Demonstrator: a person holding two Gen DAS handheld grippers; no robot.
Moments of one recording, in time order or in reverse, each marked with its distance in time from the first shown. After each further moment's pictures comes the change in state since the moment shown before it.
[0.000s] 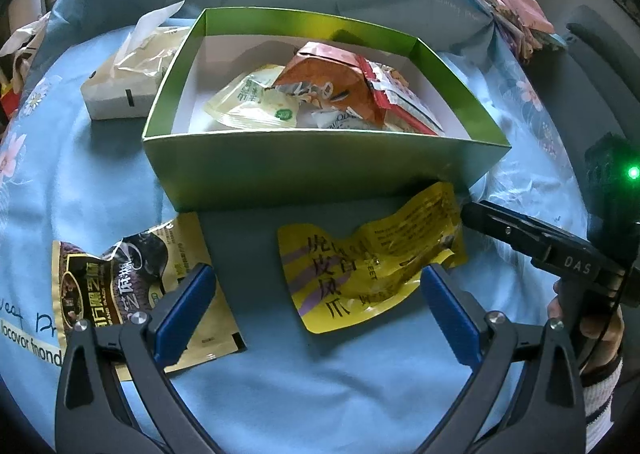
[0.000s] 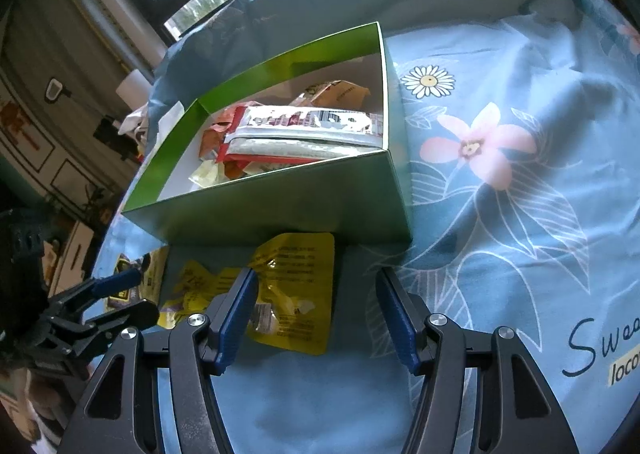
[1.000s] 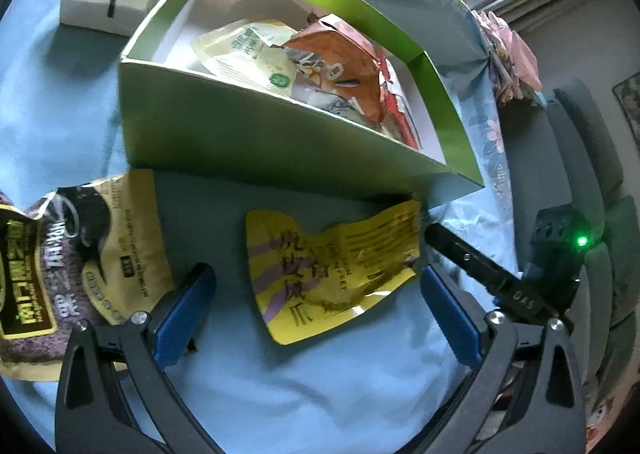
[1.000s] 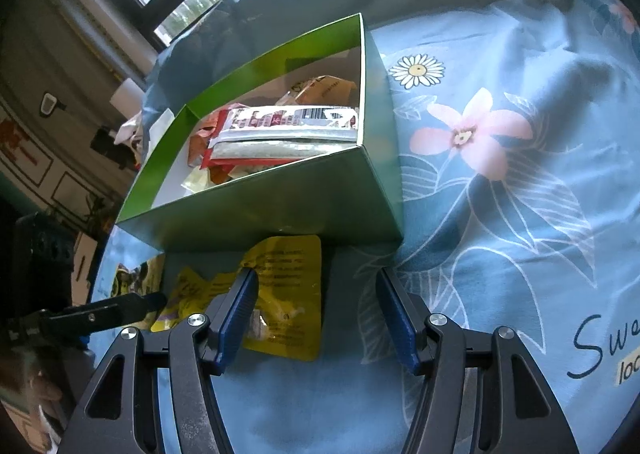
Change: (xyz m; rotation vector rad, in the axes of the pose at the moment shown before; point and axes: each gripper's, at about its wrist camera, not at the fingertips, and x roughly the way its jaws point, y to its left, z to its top) left arm 0.012 0.033 0.005 -0.269 0.103 -0.307; right arm 0.007 -0.011 0.003 0.058 0.013 0.017
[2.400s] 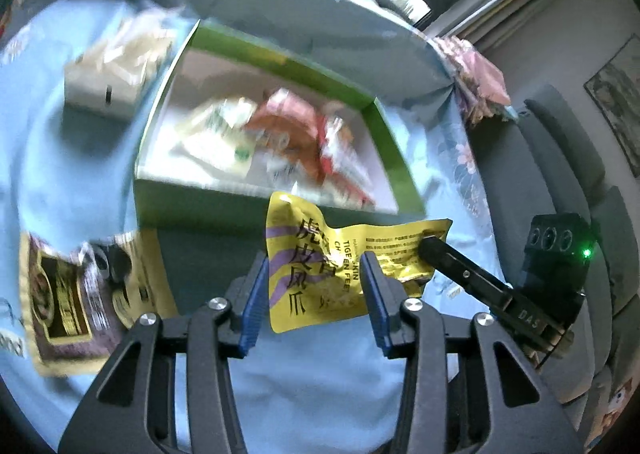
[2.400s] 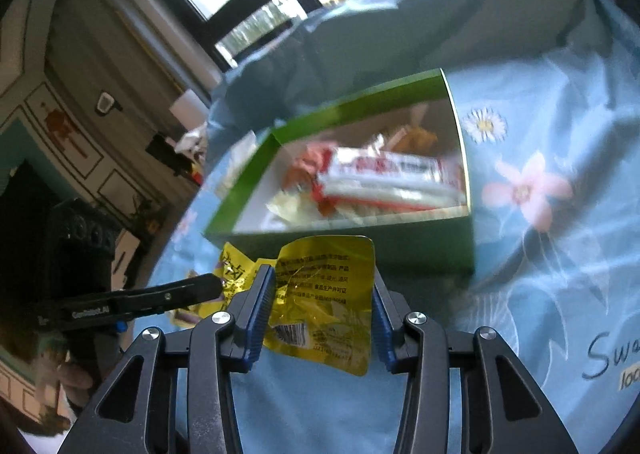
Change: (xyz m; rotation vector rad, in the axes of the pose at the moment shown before) left arm -0.048 -0.033 0.012 0.098 -0.162 -0.024; right arm -0.045 0.047 0.013 -0.102 -0.126 0.169
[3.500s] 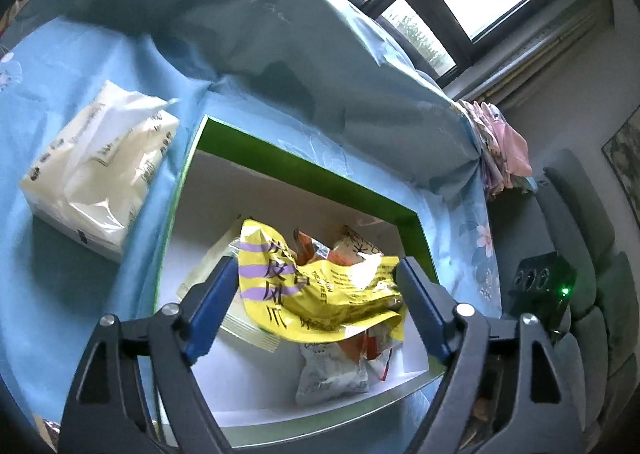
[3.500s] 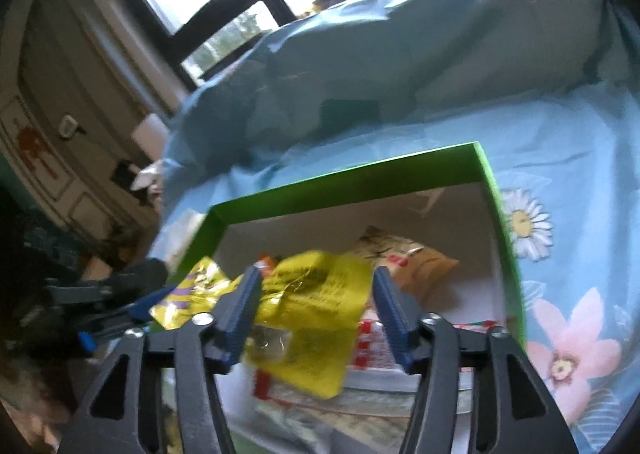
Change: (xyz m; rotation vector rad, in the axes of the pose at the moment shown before) left arm 0.042 0.040 0.100 -0.104 -0.144 0.018; right arm 0.099 -0.026 0.087 0.029 -0.042 -0.102
